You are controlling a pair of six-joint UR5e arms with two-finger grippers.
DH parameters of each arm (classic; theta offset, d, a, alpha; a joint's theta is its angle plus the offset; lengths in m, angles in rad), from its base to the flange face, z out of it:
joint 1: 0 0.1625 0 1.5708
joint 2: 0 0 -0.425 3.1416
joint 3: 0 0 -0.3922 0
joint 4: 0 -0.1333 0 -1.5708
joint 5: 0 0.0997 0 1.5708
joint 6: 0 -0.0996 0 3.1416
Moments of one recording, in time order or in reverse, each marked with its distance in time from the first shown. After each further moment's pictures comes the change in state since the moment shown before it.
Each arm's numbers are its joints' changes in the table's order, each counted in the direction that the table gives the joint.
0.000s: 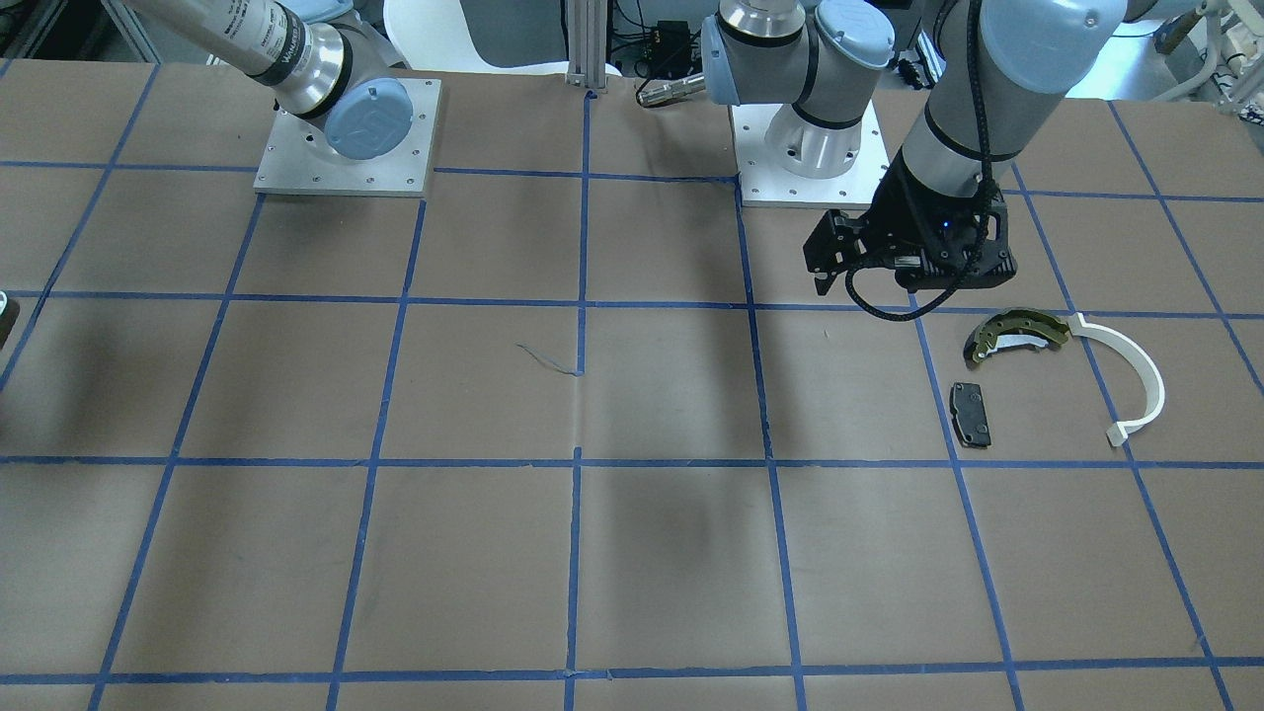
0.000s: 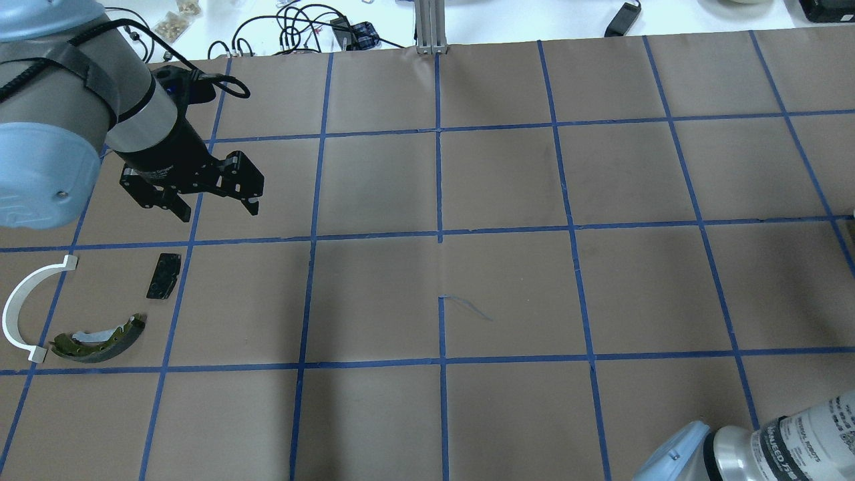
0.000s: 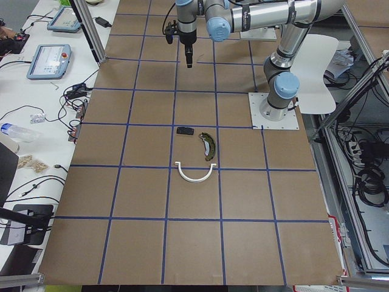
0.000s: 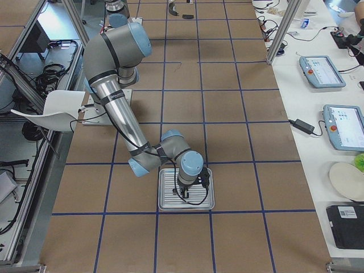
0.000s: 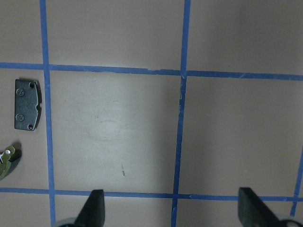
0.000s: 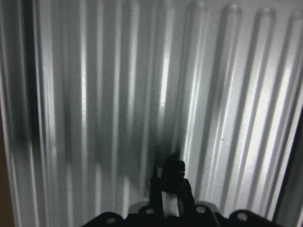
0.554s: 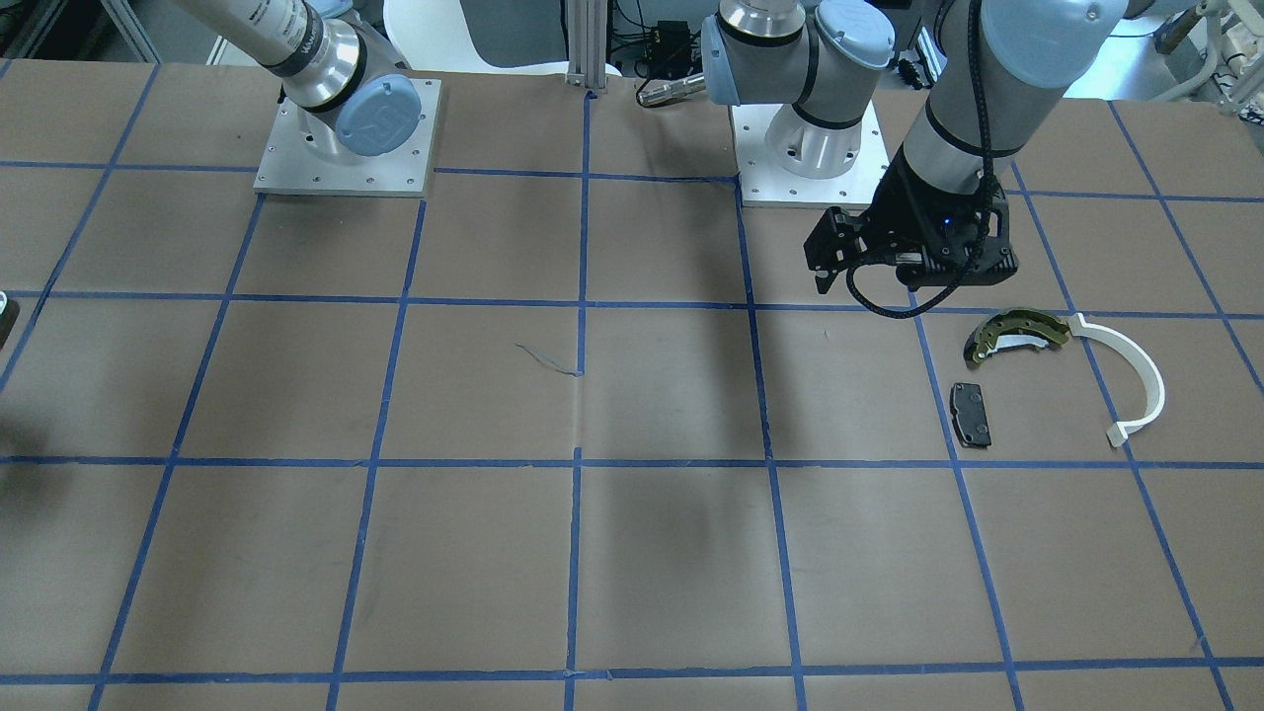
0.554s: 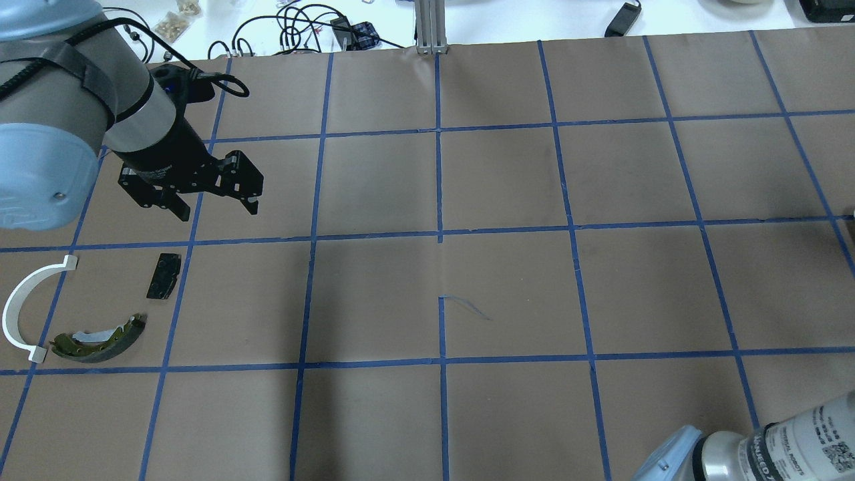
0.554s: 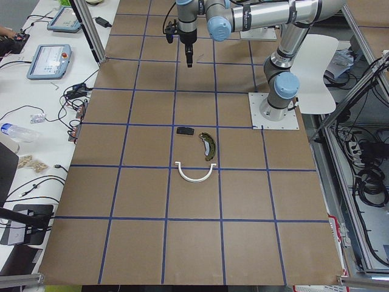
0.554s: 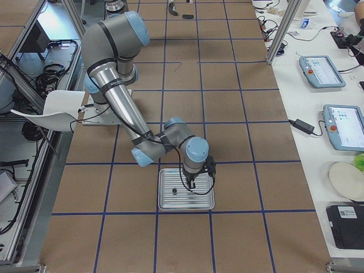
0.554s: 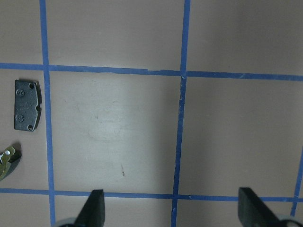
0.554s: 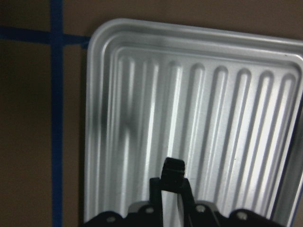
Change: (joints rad) left arm 0.000 0.006 0.002 0.000 0.000 -0.001; right arm 0.121 -0.136 -0.006 -0.097 0.035 -0.044
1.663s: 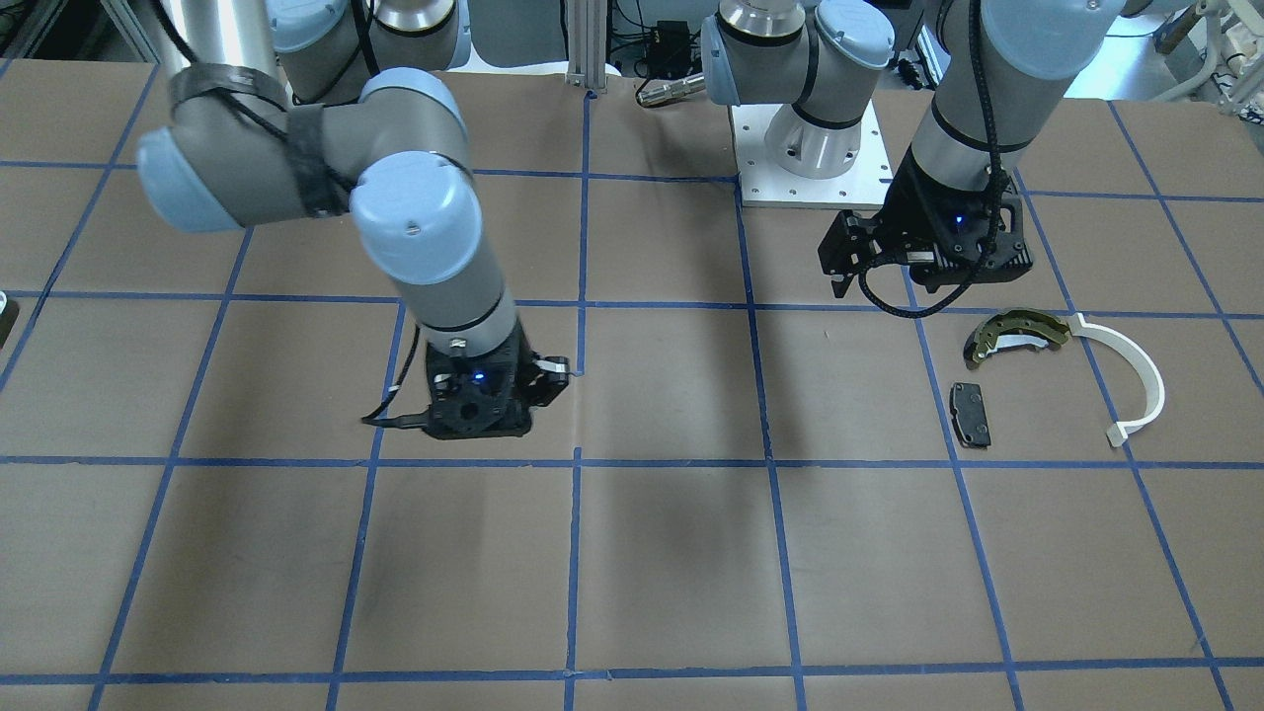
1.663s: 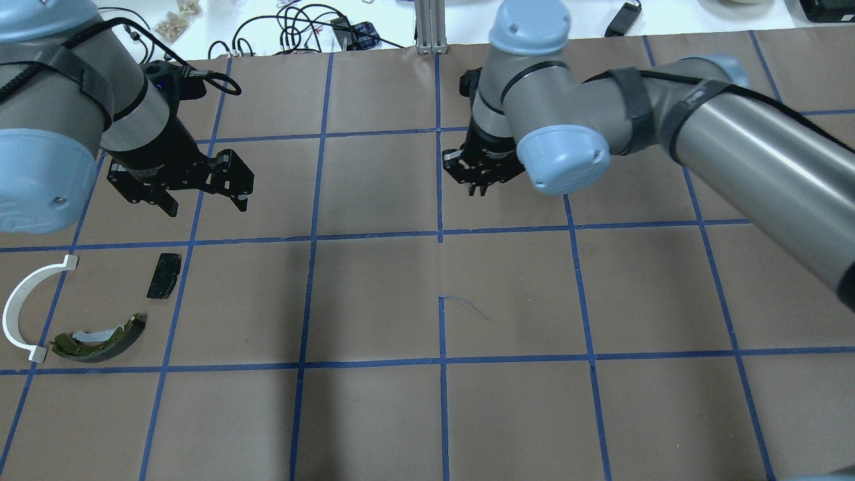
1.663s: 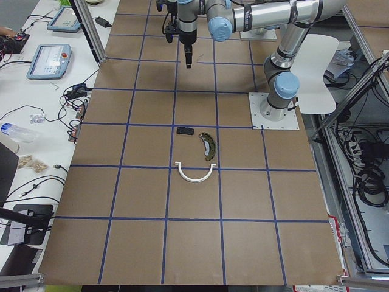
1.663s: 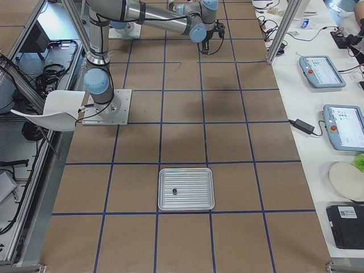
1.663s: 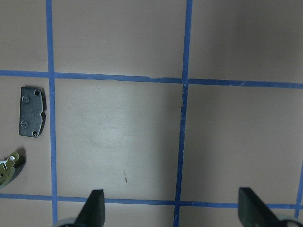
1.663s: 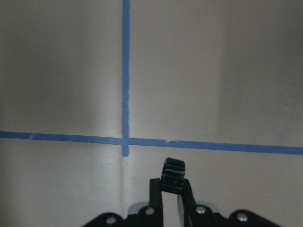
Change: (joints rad) left arm 0.004 0.003 0.006 -0.036 0.067 -0.004; right arm 1.176 -0.096 -0.006 -0.048 0.199 -1.358
